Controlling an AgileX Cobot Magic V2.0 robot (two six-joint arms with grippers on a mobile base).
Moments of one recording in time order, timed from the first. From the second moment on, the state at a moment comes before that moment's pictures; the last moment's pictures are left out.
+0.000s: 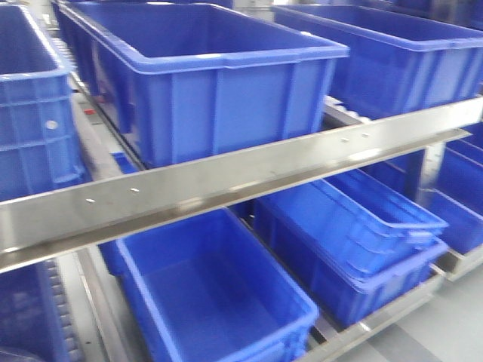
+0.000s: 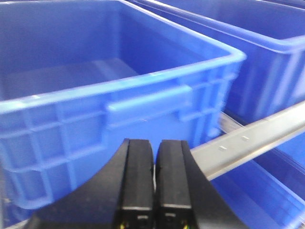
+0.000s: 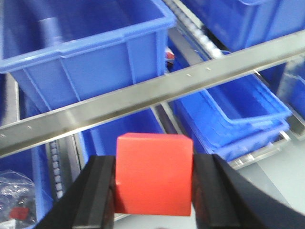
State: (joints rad) left arm -0.02 -0.01 0.01 0.03 0.13 -0.02; right arm 0.21 0.56 -0.61 0.02 0.44 0.15
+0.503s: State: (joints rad) left arm -0.02 -0.01 0.01 0.03 0.13 -0.02; right arm 0.21 0.56 -0.61 0.02 0.44 0.15
